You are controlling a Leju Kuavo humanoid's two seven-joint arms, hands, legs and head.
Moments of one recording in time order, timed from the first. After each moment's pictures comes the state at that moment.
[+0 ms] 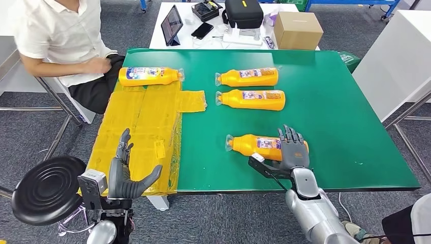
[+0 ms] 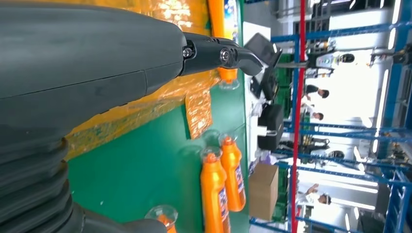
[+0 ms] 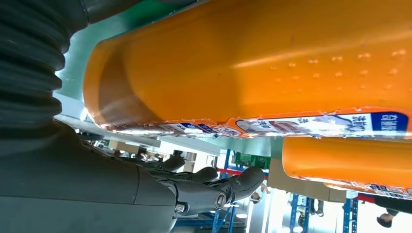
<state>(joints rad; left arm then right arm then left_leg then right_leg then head) 0.08 -0.14 -0.32 -1.59 -0.05 0.09 -0.33 -0.40 -0.11 0.28 -0.69 1.43 -0.45 0.11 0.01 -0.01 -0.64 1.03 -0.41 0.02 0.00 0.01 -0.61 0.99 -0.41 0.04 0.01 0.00</state>
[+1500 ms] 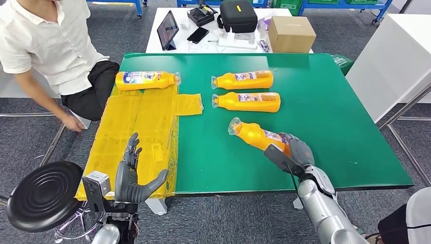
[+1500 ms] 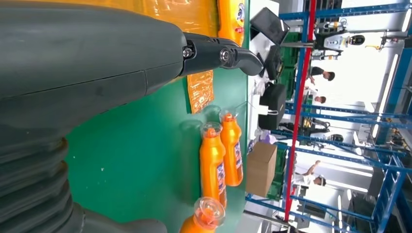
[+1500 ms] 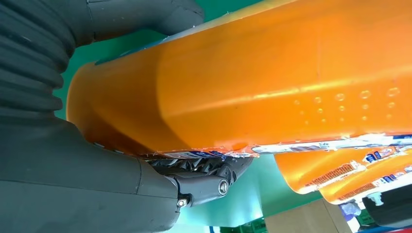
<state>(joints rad) 0.09 -0.14 -0.37 -1.60 0.02 0.09 -0.31 -0.41 -0.09 0.11 -0.65 0.90 -0.21 -0.29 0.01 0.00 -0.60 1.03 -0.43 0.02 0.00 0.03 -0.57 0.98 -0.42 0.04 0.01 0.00</state>
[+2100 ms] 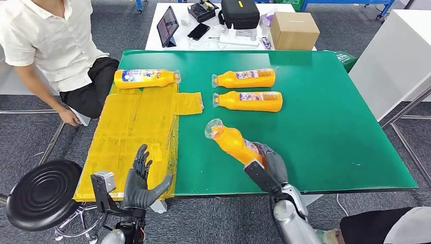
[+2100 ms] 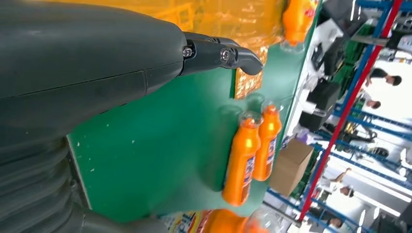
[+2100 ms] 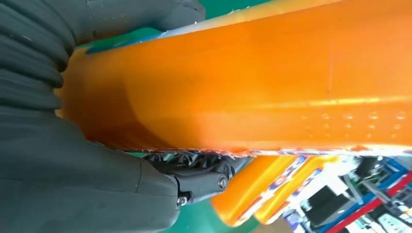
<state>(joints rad) 0.10 -0.14 -0.45 -1.55 0.21 0.15 -0.22 -0.19 0.03 0.23 -1.01 0.65 -0.28 -0.36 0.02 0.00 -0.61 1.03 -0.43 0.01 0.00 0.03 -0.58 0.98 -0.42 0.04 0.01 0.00</state>
